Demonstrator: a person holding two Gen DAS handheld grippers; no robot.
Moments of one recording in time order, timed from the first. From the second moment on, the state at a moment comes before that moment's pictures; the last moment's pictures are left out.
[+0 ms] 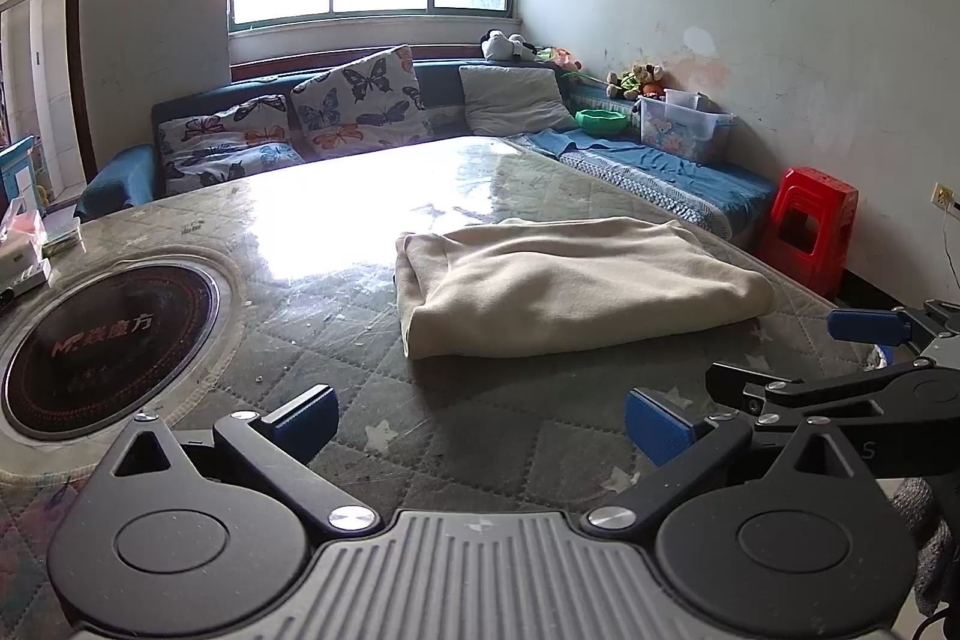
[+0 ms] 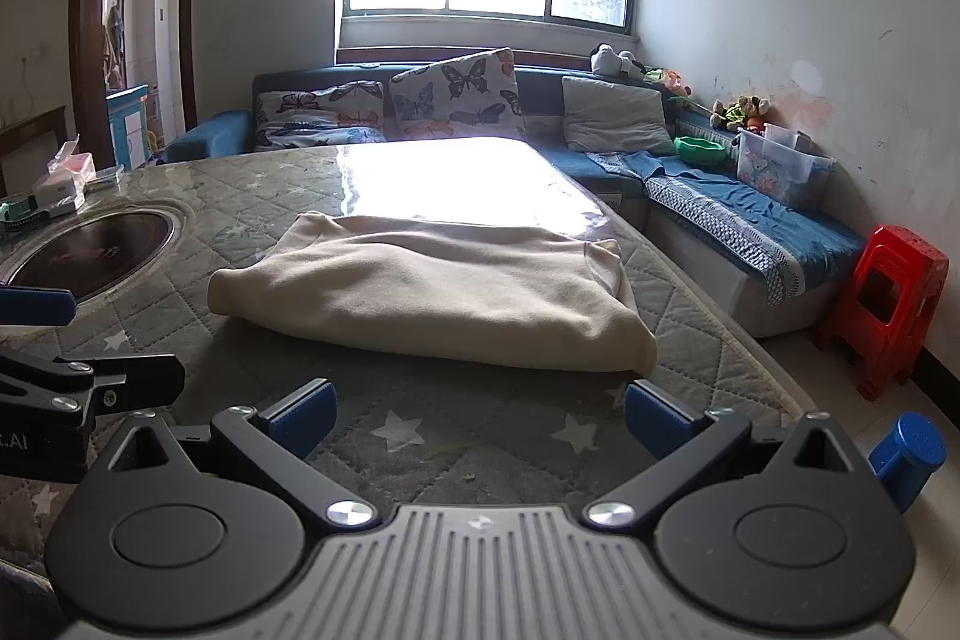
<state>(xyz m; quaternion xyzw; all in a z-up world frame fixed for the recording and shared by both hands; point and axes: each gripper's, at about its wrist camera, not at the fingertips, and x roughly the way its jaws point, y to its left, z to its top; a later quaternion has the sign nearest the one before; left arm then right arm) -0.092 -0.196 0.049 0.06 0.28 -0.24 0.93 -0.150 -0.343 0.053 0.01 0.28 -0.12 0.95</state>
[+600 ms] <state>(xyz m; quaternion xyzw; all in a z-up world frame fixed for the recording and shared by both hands) -0.073 -0.200 0.041 0.06 0.30 -0.24 0.92 -0.135 -0.347 0.045 0.01 0.30 -0.11 0.95</state>
